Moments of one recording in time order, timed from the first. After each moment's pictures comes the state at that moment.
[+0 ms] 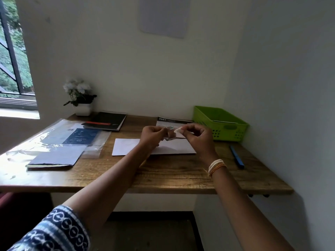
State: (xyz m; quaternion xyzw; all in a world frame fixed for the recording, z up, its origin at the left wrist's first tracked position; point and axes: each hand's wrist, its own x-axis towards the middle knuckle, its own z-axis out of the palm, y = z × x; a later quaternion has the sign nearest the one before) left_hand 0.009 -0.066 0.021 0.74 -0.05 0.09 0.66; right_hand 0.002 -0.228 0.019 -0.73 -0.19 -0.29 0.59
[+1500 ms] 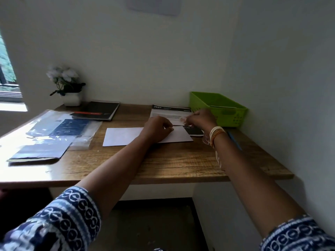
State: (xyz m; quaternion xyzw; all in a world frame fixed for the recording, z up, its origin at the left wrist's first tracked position) left_hand 0.045 -0.082 0.005 0.92 -0.19 0.16 0.30; right_hand 0.044 -0.253 0.040 -0.88 0.05 -0.15 0.45
